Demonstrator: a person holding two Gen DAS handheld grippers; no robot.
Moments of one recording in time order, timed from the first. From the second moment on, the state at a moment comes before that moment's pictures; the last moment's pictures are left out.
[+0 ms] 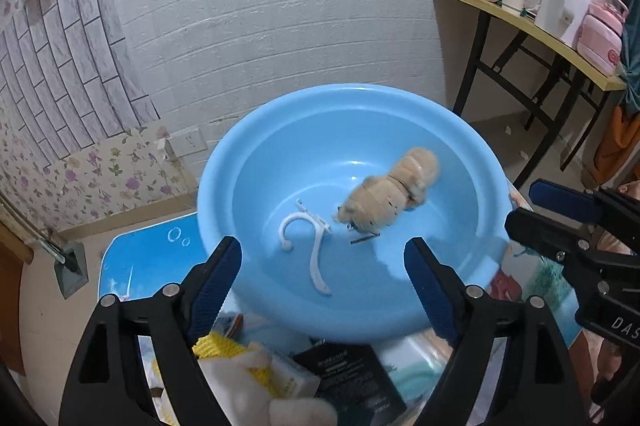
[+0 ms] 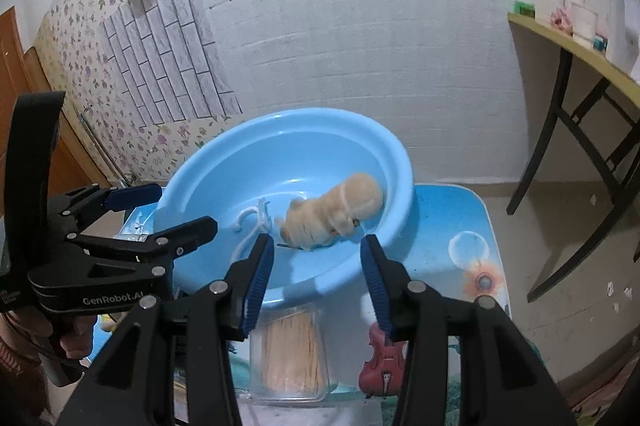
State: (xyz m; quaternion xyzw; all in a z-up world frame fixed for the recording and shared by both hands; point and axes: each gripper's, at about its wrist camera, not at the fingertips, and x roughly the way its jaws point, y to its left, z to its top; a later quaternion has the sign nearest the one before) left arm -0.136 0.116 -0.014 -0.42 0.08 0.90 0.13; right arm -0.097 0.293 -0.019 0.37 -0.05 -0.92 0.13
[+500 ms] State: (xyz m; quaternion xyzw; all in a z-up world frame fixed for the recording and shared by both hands) left arm -0.071 0.091 -0.012 -0.36 0.05 0.92 0.16; right arm -0.063 0.271 -0.020 0.35 -0.04 -0.93 0.13
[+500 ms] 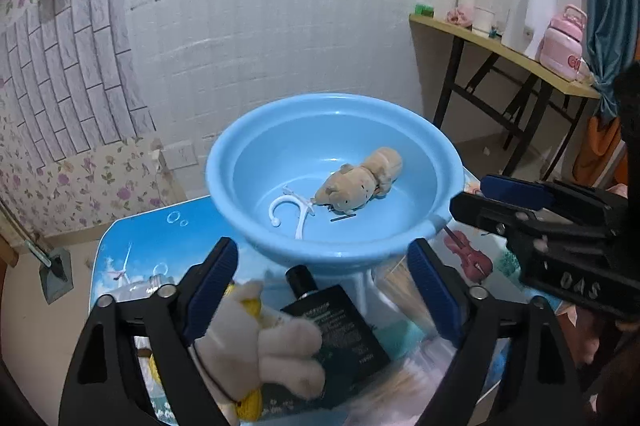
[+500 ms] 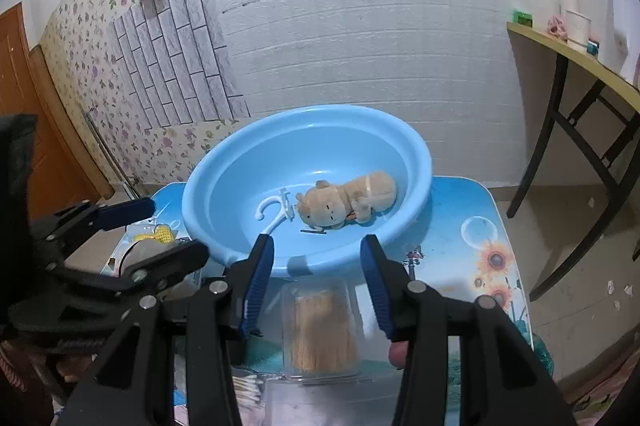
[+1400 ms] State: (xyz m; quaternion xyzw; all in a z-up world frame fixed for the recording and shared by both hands) left arm -0.020 -0.039 -0.059 -0.37 0.00 0.93 0.06; right arm -0.024 0.291 -0.058 0.40 -0.01 -0.91 0.08
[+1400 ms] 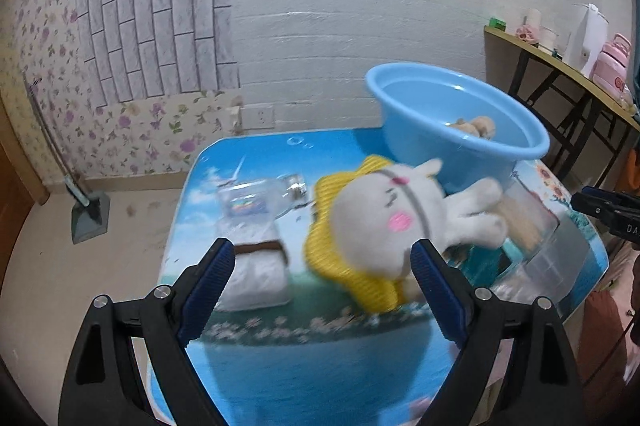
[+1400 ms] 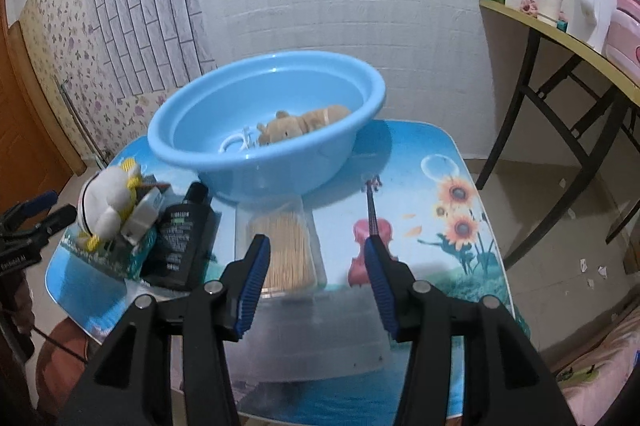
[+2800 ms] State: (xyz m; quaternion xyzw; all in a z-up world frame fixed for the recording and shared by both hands) left arm -0.052 -0.078 -0.115 -0.43 0.01 0.90 0.01; right arm 0.021 0.256 -0.098 0.45 0.02 -0.89 0.06
